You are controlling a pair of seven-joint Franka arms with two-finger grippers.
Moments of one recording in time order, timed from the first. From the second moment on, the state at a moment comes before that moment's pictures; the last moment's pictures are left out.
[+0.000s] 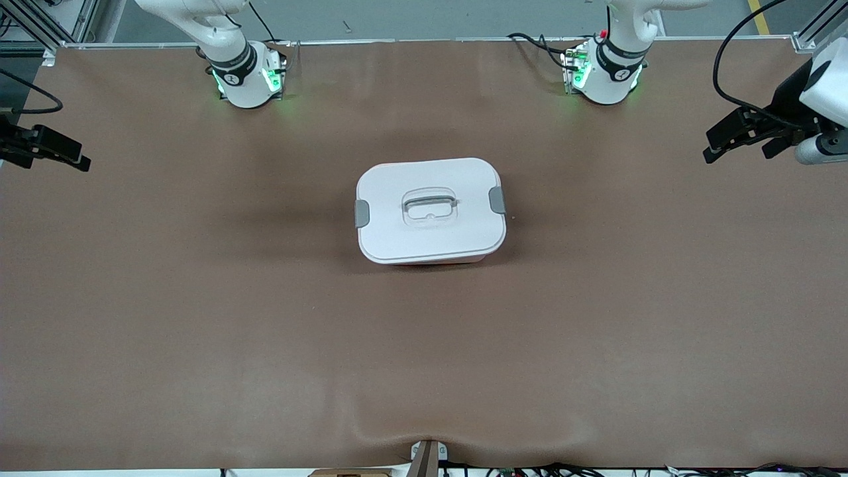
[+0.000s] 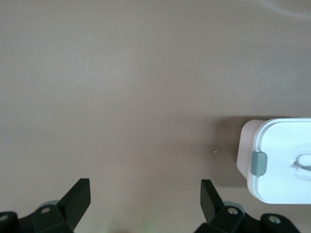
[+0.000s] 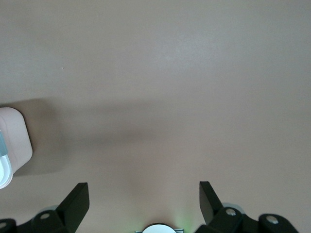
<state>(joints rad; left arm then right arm) -0.06 -0.07 -0.04 -1.58 -0.04 1.53 -0.17 0.00 0.01 -0.08 -1.50 0.02 1.42 0.00</state>
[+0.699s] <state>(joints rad) -0.06 -0.06 -0.03 -1.58 0.01 1.53 -0.15 0.00 0.01 -0.08 -1.50 0.02 1.42 0.00</state>
